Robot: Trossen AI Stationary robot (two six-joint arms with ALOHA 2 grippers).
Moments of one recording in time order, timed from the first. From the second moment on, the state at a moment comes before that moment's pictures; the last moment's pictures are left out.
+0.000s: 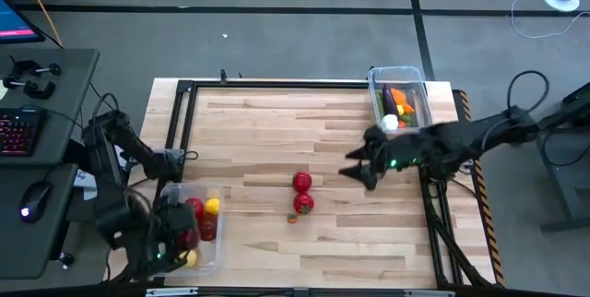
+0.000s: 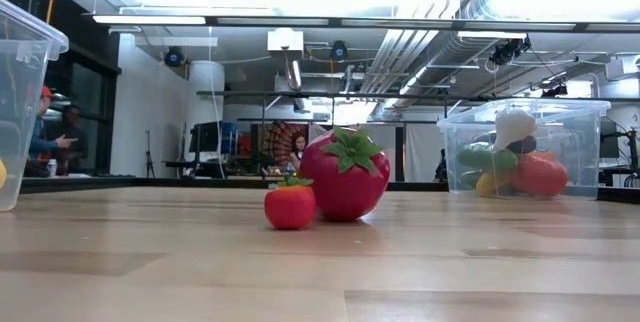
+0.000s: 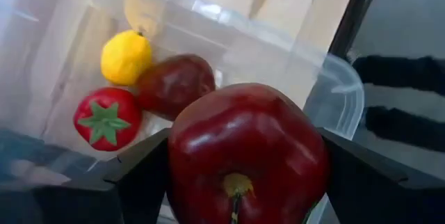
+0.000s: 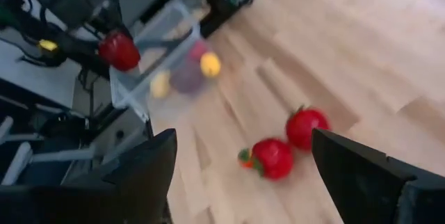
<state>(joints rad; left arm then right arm) -1.10 1.46 1.46 -1.39 -0.26 -1.49 0.33 1.15 1.18 -0.60 0.28 0.87</state>
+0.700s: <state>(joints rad) -1.02 1.51 1.33 -1.26 0.03 -1.11 0.46 1.35 1.23 -0.60 0.37 0.97</state>
